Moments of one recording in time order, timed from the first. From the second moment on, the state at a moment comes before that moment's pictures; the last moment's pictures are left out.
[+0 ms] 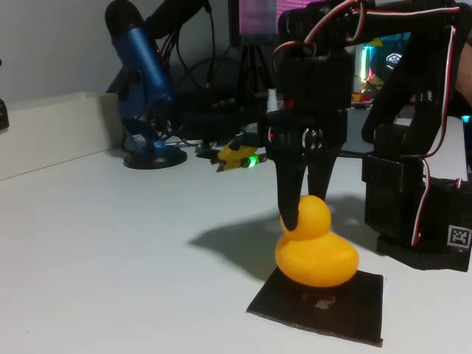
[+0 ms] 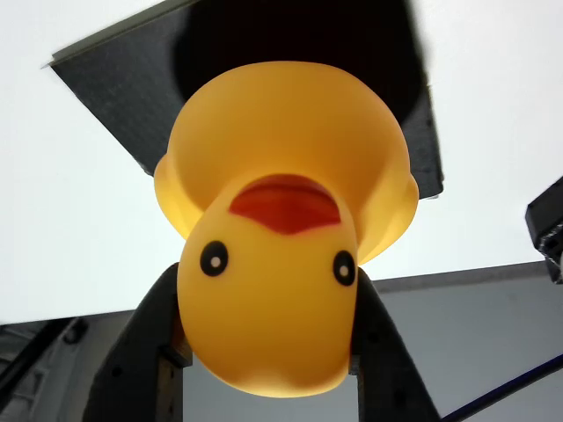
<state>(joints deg) -55.8 117.8 122.1 79.5 -25.3</state>
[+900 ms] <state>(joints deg) -55.8 117.8 123.0 79.9 -25.8</state>
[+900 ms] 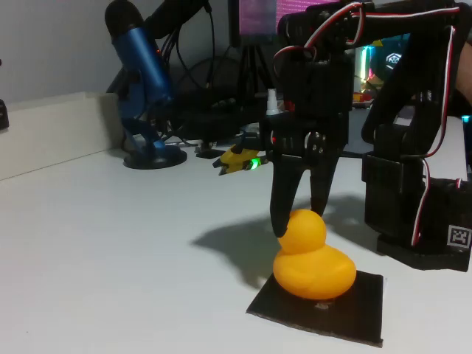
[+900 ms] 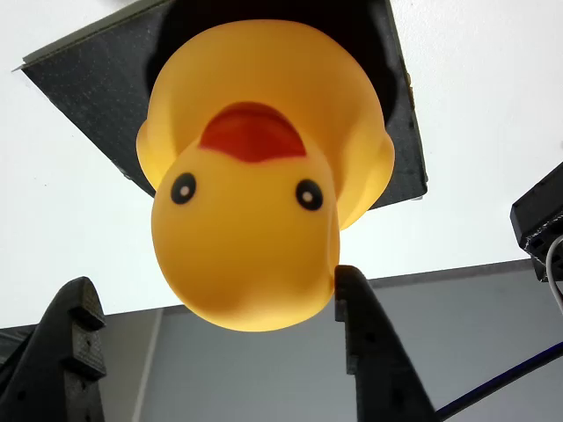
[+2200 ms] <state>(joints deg) -25.8 121.5 92.7 83.1 -24.2</state>
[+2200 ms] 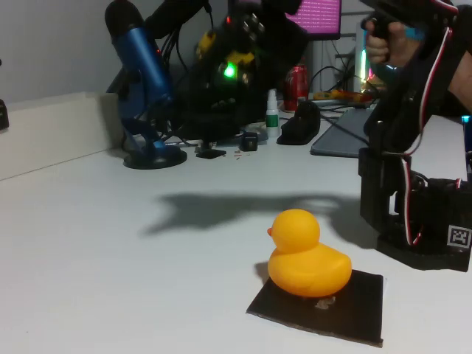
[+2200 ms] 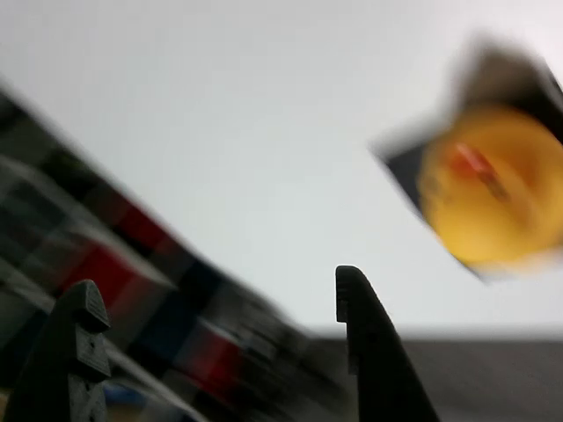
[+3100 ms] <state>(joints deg) 4.0 169.5 153.9 48.2 -4.2</state>
